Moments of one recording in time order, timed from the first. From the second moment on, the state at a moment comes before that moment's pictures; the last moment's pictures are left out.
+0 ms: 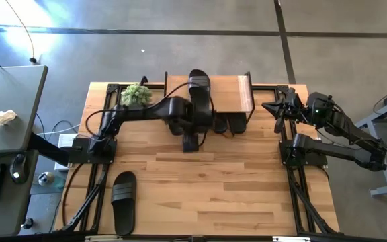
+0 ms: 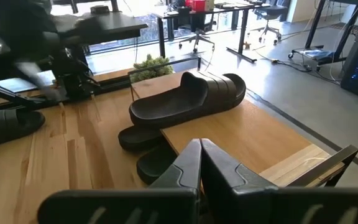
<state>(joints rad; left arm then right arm) 0.10 2.11 2.33 -1.58 -0.21 -0.07 -0.43 0.44 0.74 -0.54 0.01 0.03</state>
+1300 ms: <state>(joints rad) -0.88 2.05 2.20 -1.57 -0.10 -0.96 -0.43 0.44 0.74 -0.54 0.02 0.03</state>
